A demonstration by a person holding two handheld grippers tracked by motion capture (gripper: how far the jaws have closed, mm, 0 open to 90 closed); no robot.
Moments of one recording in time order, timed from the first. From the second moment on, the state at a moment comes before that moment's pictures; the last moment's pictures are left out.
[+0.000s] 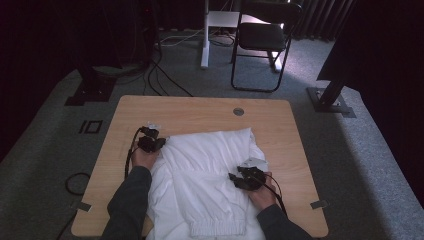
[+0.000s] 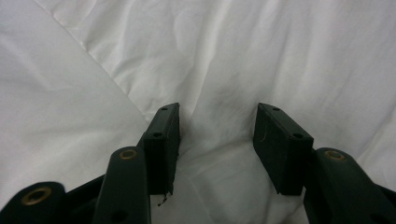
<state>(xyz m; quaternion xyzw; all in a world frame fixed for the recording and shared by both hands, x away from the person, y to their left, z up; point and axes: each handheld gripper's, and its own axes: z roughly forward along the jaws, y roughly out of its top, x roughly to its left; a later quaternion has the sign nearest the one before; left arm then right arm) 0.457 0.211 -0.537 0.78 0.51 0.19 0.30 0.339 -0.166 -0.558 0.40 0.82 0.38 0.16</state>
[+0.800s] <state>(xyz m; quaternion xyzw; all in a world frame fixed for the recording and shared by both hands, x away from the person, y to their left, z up) 0.463 0.217 -0.542 0.75 0.54 0.14 0.36 0.499 -0.219 -0.533 0.54 0.74 0.40 0.11</state>
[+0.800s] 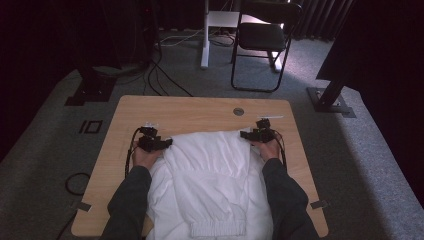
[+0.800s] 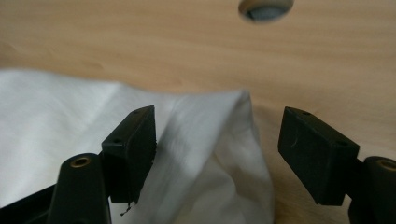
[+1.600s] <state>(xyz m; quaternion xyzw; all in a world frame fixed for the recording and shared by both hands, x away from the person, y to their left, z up) 0.456 0.226 -0.440 0.71 0.48 0.21 0.46 0.490 -0.220 -0.455 0.46 0.74 0.47 0.17</state>
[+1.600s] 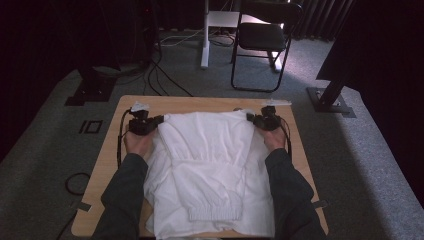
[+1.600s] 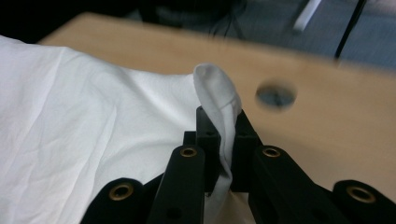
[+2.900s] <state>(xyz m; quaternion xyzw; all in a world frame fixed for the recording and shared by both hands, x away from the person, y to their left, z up) 0.261 0.244 -0.494 0.76 0.41 0.16 0.48 0.288 -0.256 -0.514 0.38 0.76 0.52 0.14</state>
